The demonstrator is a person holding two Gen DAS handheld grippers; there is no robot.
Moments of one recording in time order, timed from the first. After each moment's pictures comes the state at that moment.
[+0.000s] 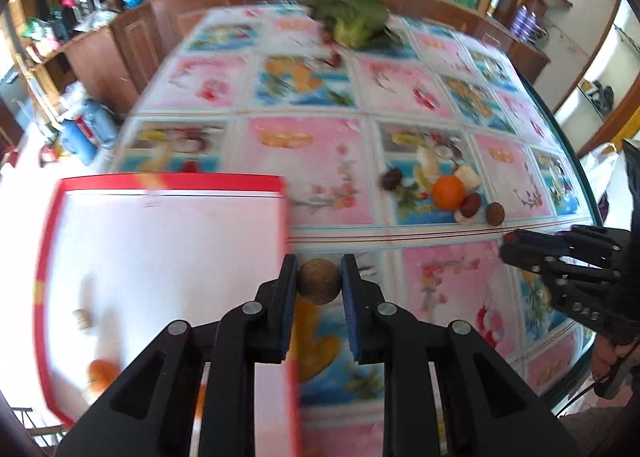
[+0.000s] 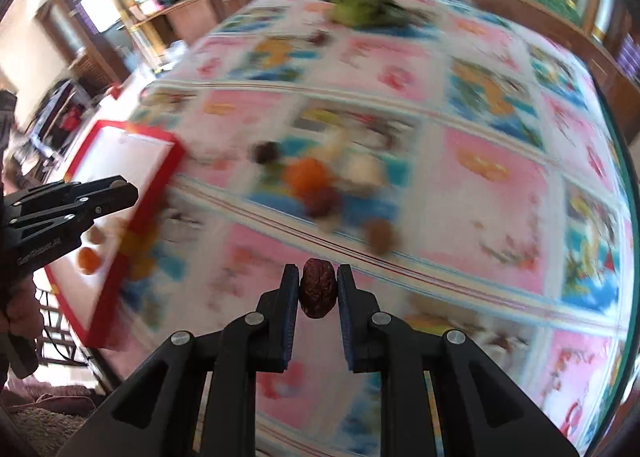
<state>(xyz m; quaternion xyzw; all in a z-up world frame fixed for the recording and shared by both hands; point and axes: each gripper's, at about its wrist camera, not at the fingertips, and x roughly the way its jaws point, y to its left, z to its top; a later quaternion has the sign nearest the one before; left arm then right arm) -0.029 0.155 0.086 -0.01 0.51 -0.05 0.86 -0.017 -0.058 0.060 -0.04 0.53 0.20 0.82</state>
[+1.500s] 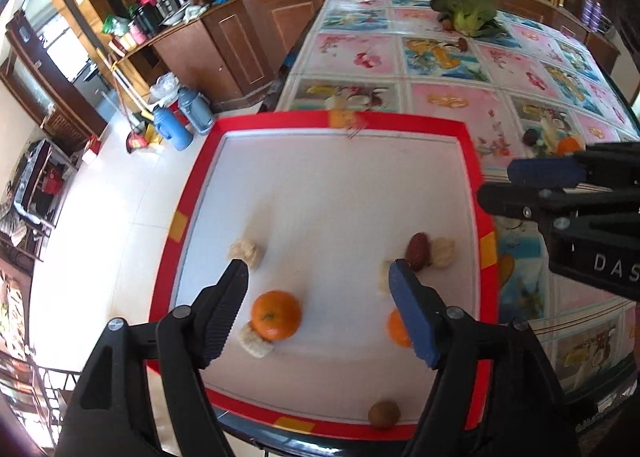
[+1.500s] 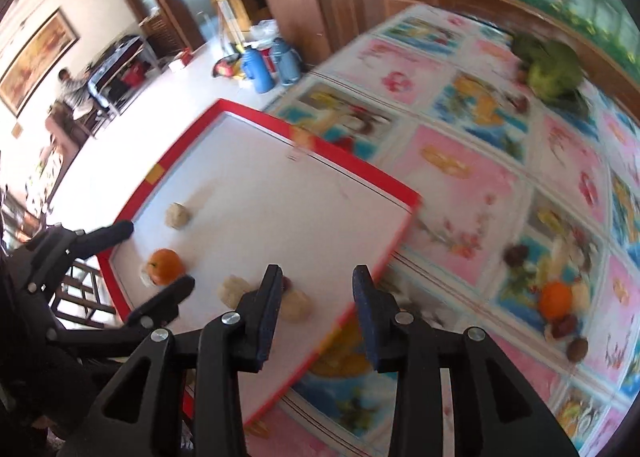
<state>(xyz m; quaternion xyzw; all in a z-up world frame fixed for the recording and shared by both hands) -0.081 0.236 0.079 0.07 0.51 0.09 0.85 -0.014 0.115 0.070 -0.07 0.52 0.30 0.80</state>
